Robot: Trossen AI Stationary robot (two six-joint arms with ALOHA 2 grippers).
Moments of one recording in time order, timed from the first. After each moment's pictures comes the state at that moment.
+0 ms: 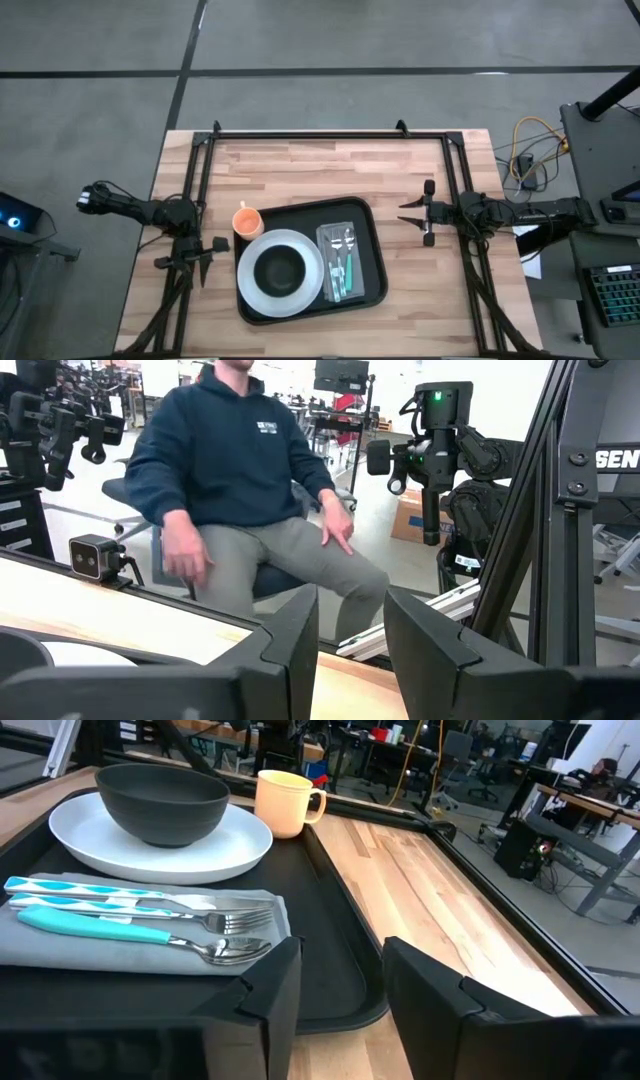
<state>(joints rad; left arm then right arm) -0.23 0.16 0.01 0.03 1.06 -0.04 0.01 0.21 0.01 0.03 0.10 -0.18</state>
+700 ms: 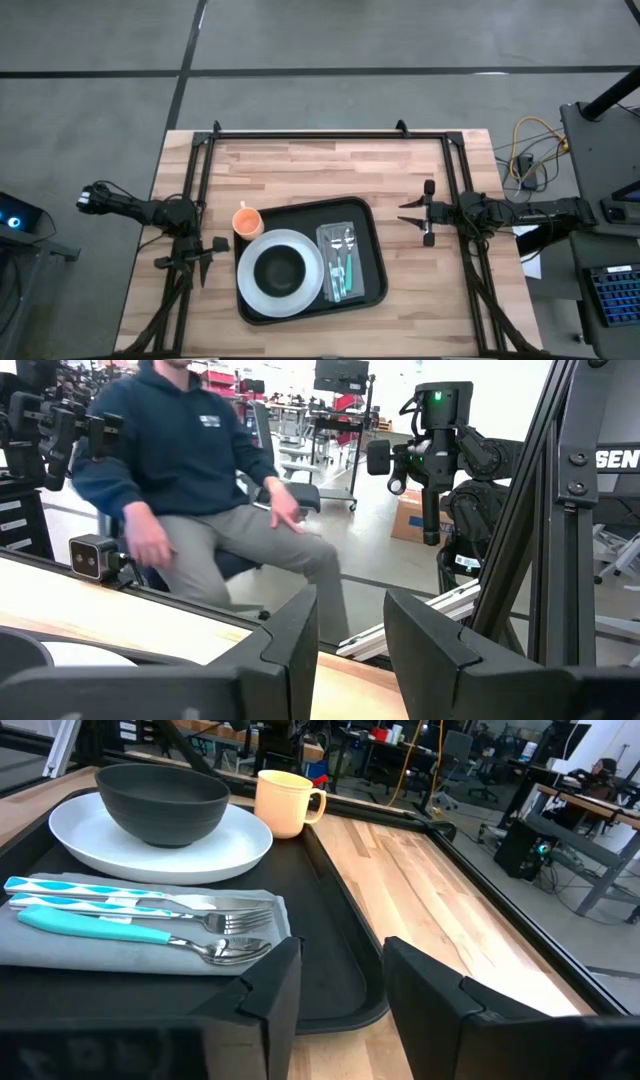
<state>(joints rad) -0.23 0.16 0.01 0.03 1.06 -0.04 0.01 0.21 0.01 0.03 0.11 -0.18</state>
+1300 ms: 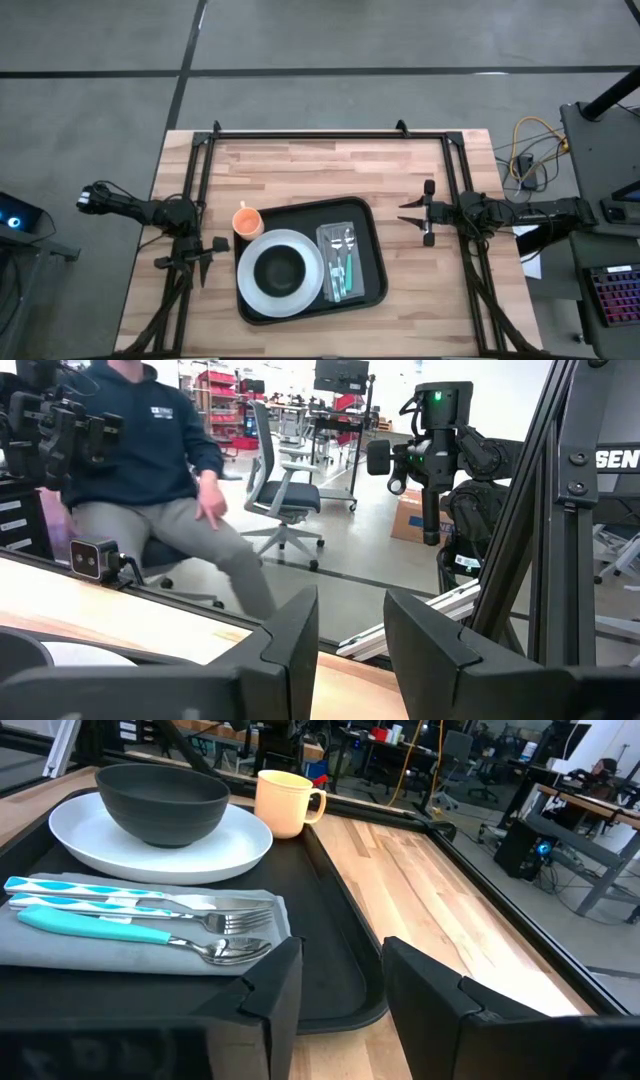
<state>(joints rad) -0.23 0.16 0.01 0.03 1.06 -0.04 0.01 0.21 0.01 0.03 0.11 -0.18</state>
